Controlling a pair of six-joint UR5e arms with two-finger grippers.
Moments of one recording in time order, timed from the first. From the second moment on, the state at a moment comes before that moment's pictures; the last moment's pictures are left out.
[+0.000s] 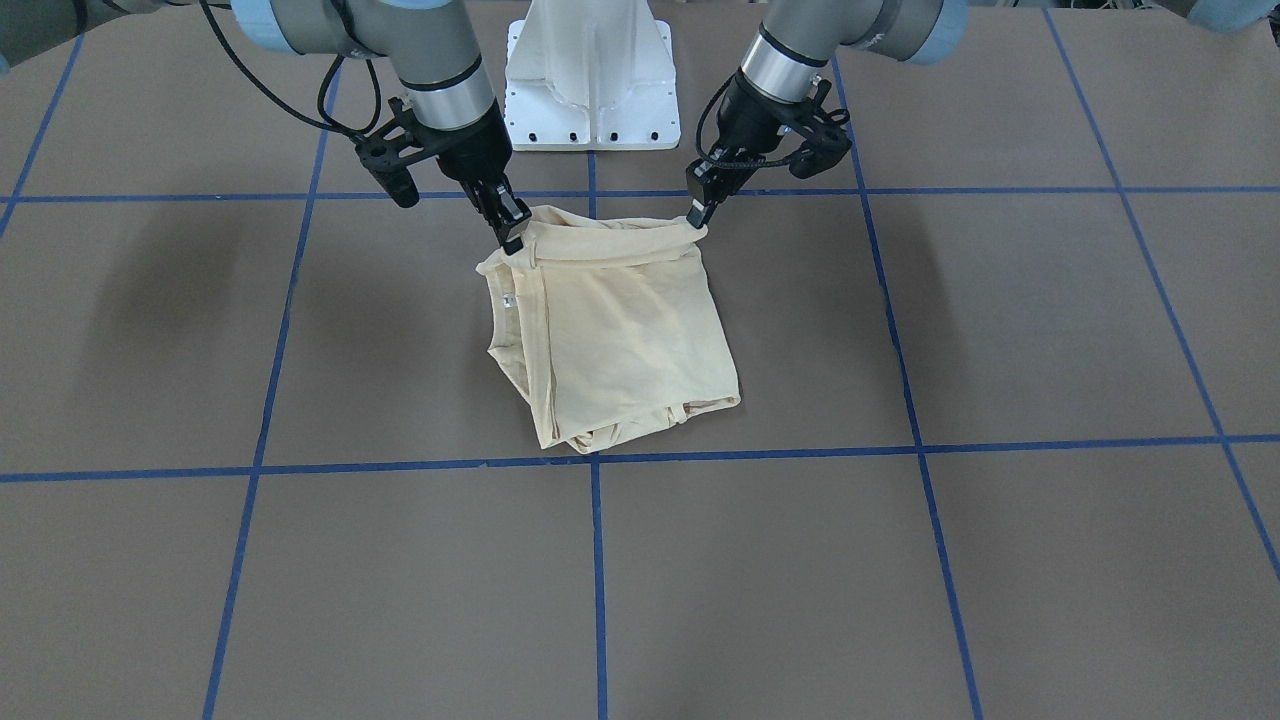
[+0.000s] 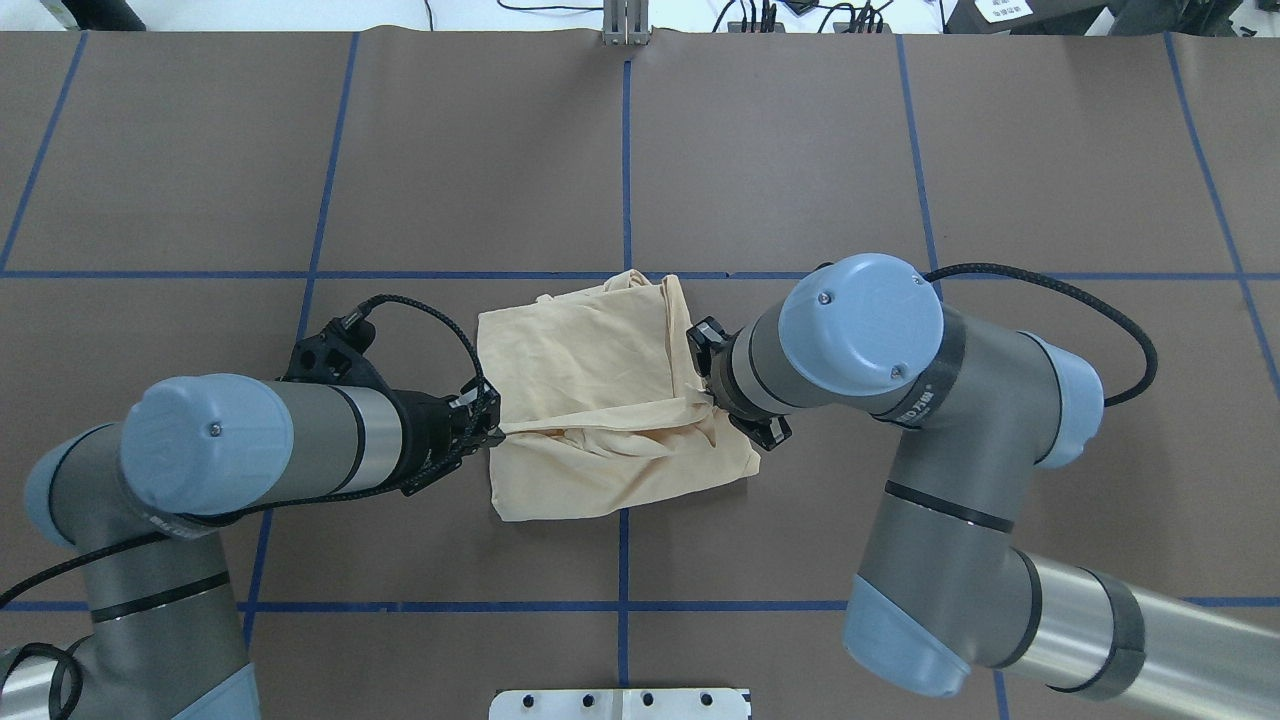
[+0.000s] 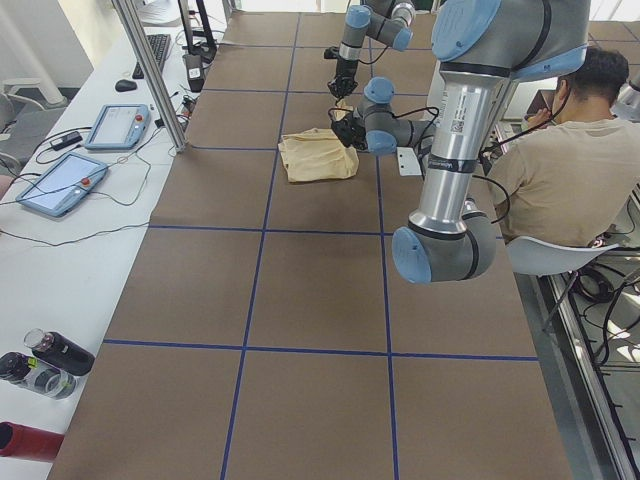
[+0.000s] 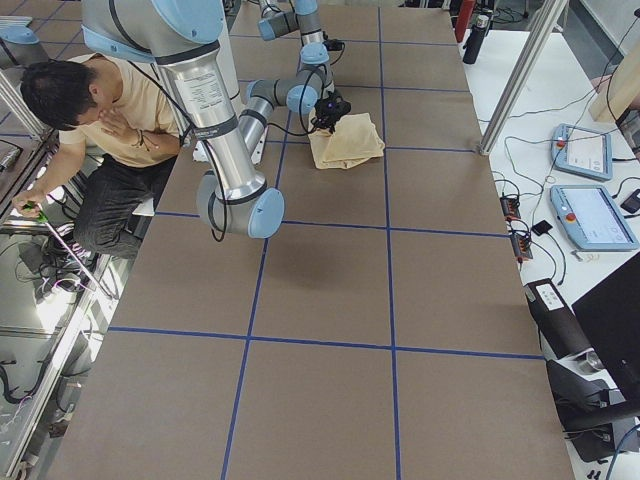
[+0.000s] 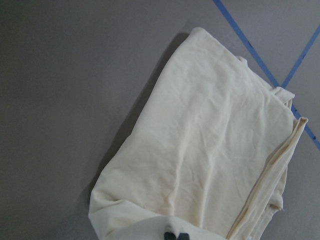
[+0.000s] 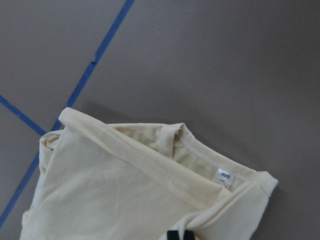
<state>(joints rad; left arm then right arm) -0.41 -1.91 -2.00 -1.96 -1.66 -2.07 0.48 -1.02 1.92 -1.53 1.77 2.23</state>
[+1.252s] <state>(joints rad) -0.63 -2.08 -1.60 -2.13 -1.67 -1.87 0.69 -0.69 1.23 -1.24 1.94 1.99</state>
